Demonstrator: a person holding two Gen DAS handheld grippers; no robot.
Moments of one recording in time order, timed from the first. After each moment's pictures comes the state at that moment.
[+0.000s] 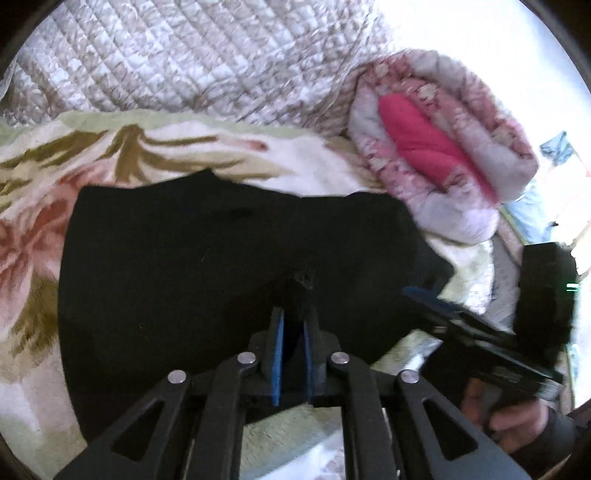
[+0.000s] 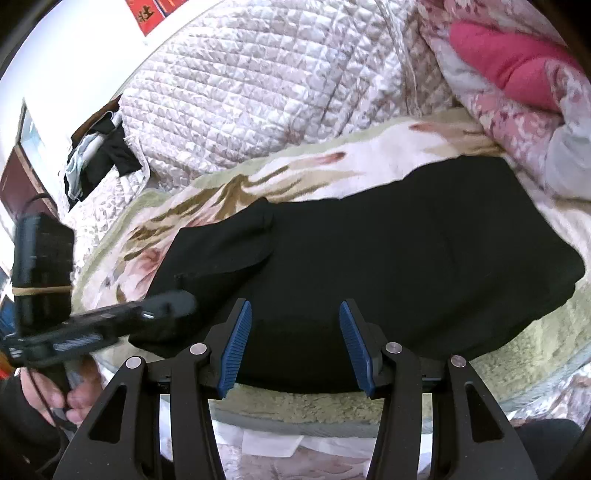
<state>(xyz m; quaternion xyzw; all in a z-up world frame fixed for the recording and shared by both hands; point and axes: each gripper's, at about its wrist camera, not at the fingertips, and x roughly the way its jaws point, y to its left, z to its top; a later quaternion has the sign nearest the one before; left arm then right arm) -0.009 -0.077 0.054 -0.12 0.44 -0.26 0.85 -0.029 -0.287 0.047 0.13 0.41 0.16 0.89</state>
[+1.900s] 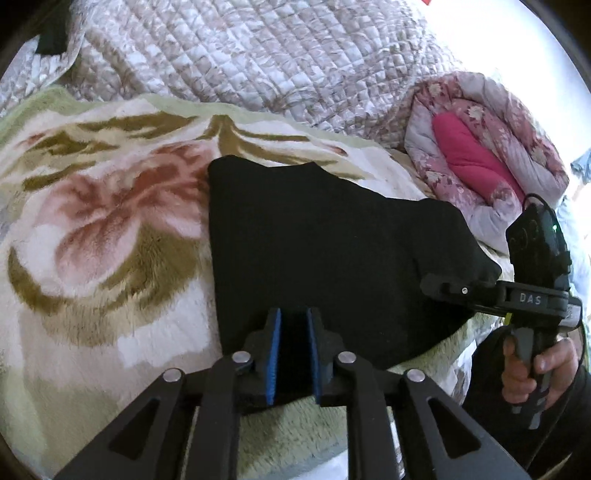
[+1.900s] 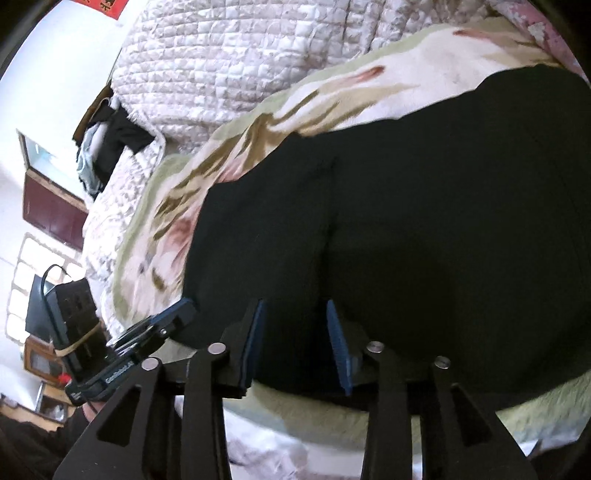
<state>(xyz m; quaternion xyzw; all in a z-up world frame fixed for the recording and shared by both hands) -0.022 0.002 0.024 -0.11 0.44 -0.18 0.87 0.010 -0.254 0.014 0.20 0.52 0.24 0.79</state>
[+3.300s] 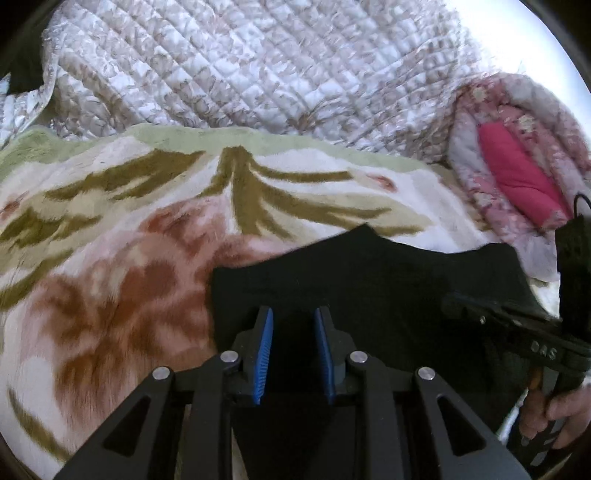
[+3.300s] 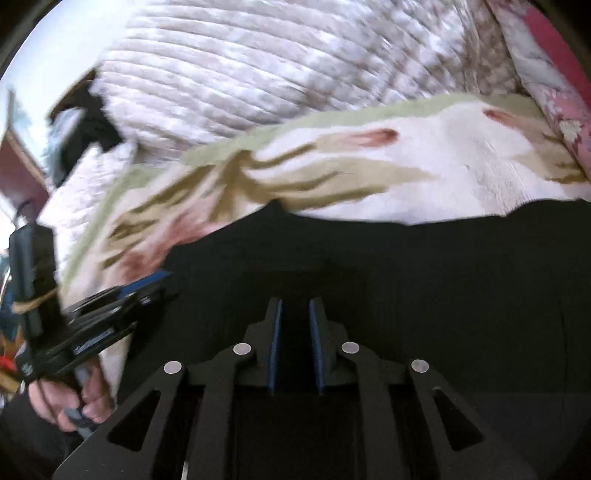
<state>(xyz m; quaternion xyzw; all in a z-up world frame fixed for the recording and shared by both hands) 0.070 -0.009 0.030 -0.07 0.43 -0.13 0.89 0.051 -0.222 0.031 0.07 0.46 0.20 0.86</state>
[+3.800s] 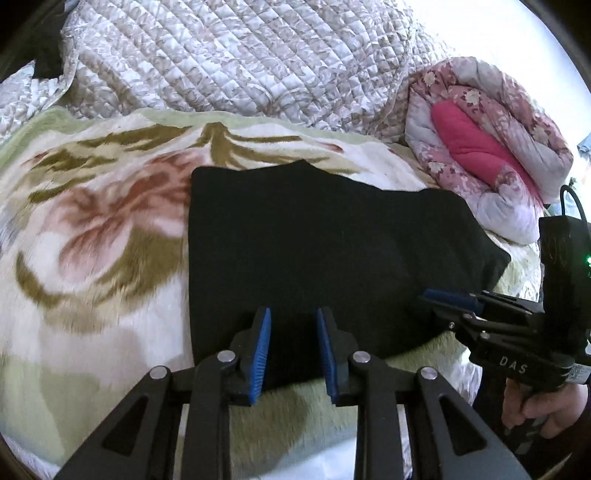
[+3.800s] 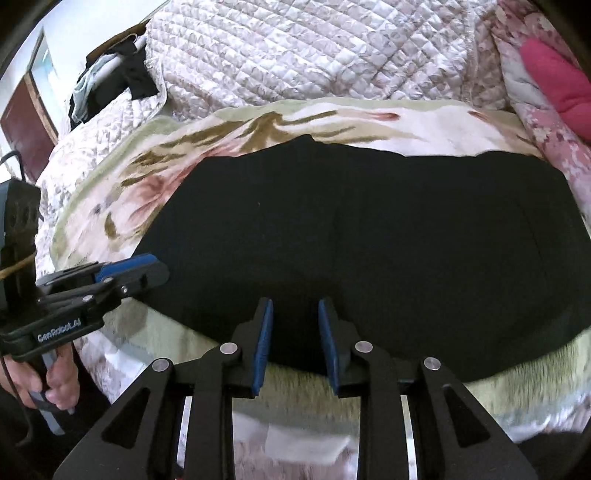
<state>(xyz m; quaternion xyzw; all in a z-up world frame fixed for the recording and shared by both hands) -0.037 -0.027 0.028 -0.07 0.43 -0.15 0.89 -0.037 -0.226 0.019 0.02 0.46 0.18 0.87</state>
